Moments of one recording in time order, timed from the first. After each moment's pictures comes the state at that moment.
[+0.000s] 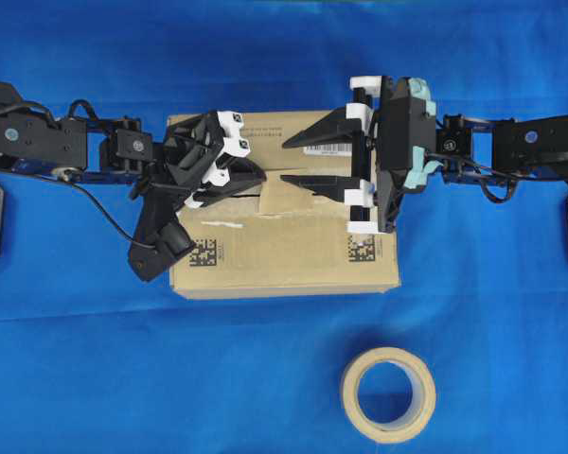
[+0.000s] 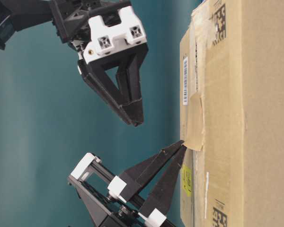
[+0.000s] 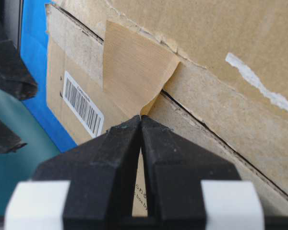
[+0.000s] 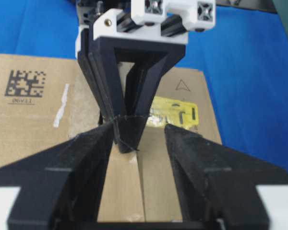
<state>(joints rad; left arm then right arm) 0.08 -0.11 0.73 -0.02 -0.04 1.39 -0.09 -0.11 0.73 -0.01 -0.34 0.02</state>
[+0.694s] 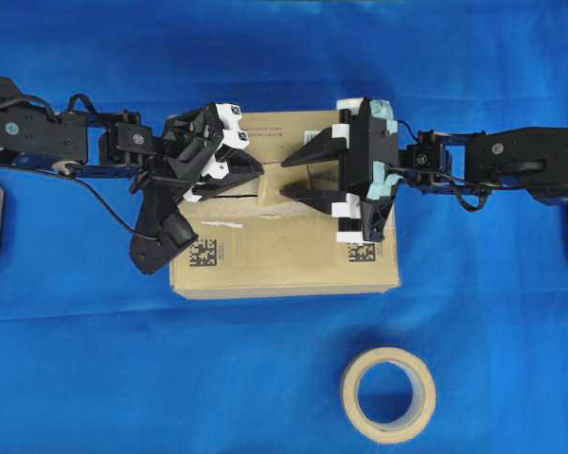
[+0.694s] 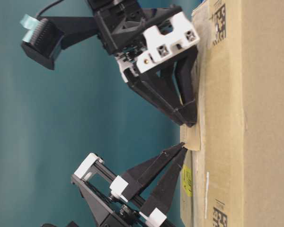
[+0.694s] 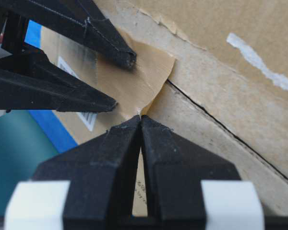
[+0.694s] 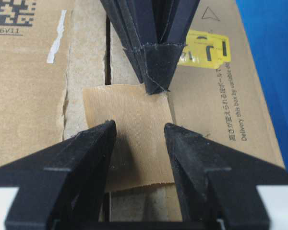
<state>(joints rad) 0.10 -0.11 0.73 -0.02 -0.02 1.39 -0.09 0.01 0.73 0.00 -0.32 0.03</state>
